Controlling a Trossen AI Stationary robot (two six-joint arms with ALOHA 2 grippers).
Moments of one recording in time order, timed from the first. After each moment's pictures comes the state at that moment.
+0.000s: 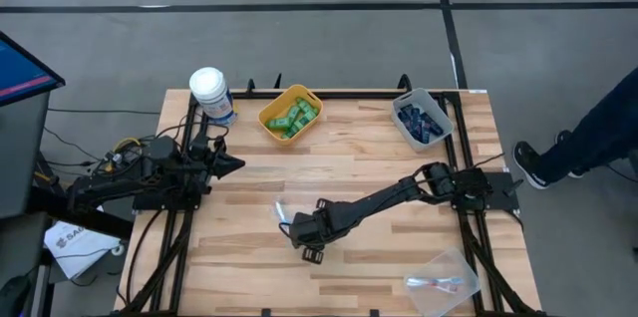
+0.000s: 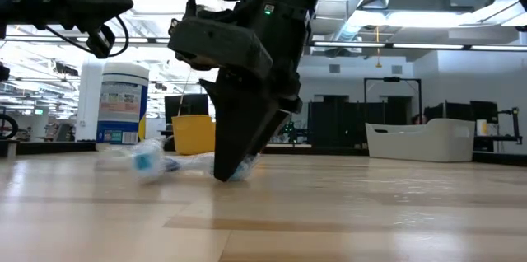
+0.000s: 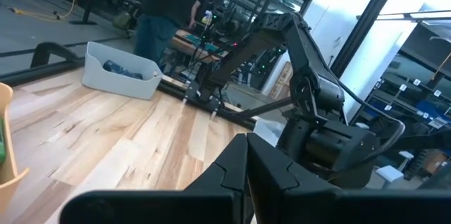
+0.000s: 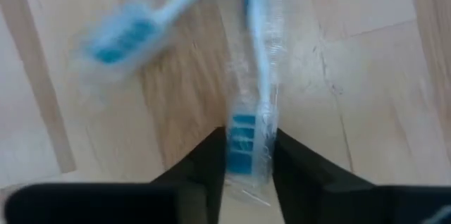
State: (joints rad) left arm 0.25 0.06 0.15 -0.03 0.23 -0.45; right arm 0.33 2.34 1.83 -0.77 0.11 0.56
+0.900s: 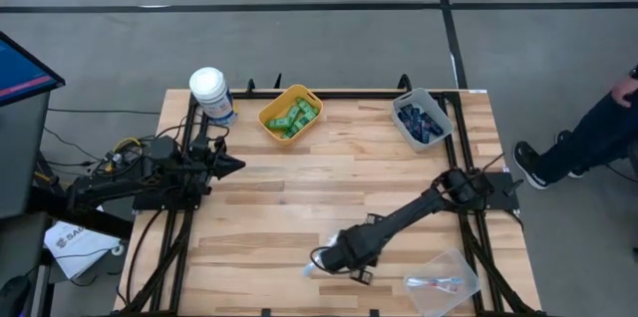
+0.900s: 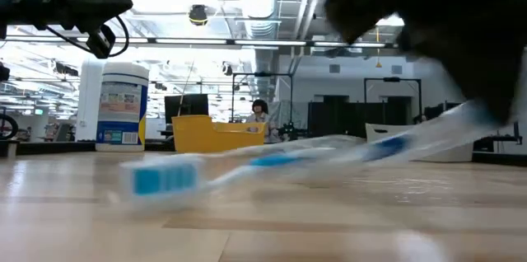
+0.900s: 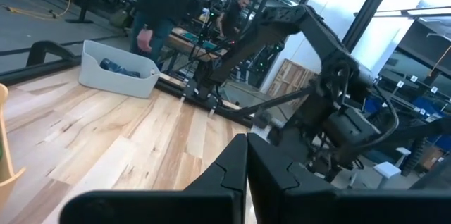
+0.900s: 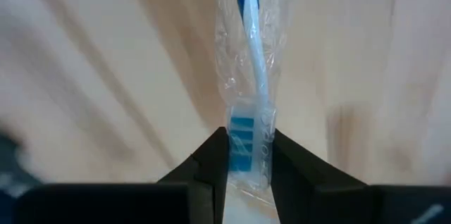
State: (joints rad) left arm 0.25 0.07 0.15 -0.03 0.24 -0.45; right arm 0.50 2.22 1.83 -1.40 -0.12 0.79
